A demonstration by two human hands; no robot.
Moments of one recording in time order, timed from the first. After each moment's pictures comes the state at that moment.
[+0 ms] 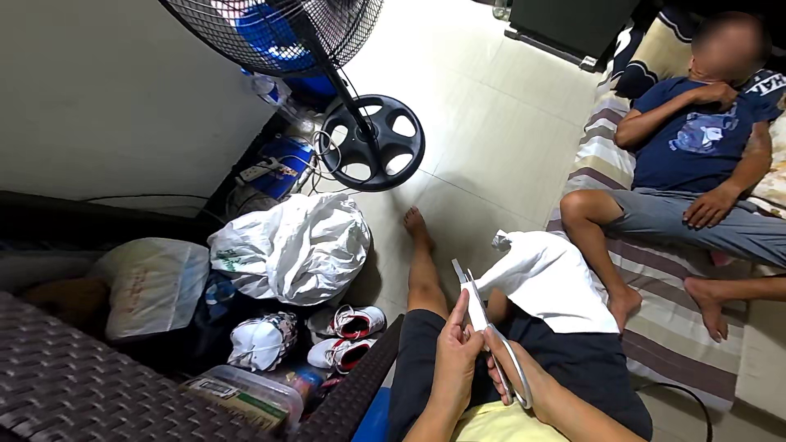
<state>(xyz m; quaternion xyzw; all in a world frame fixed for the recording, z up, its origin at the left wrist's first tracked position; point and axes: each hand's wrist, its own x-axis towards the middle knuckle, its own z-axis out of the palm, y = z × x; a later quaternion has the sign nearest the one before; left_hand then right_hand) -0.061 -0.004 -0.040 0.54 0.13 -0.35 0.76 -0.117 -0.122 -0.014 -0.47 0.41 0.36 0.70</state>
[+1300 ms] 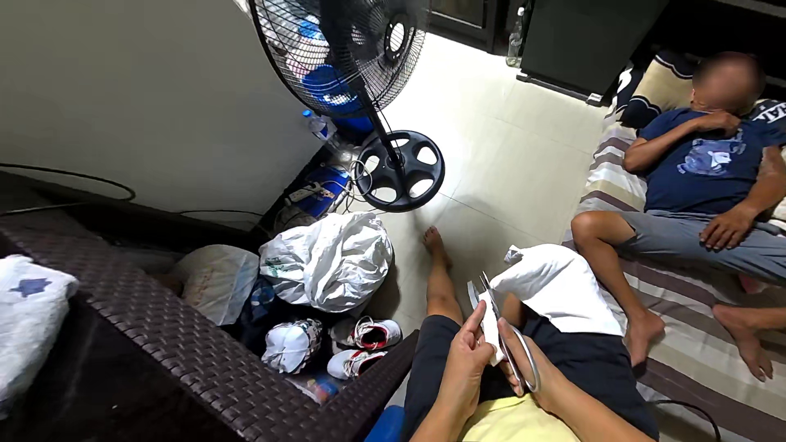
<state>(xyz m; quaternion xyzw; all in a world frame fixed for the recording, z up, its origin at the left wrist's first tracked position) -0.078 0.012 -0.015 0.53 0.09 -0.39 0.75 -0.132 -0.119 -0.021 -0.48 0.38 0.29 0.74</state>
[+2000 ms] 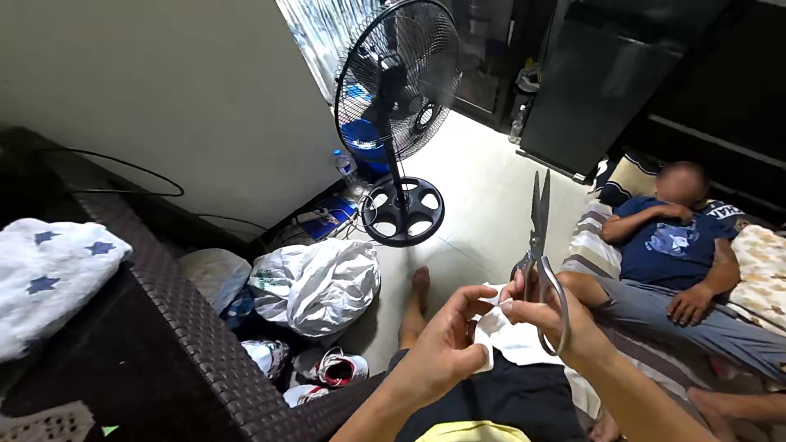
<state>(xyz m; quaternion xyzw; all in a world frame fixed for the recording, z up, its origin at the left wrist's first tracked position) -0.035 -0.001 0.112 0.52 -0.27 -0.31 0.75 -0.078 -0.194 0.142 -0.66 0.05 0.00 0.75</state>
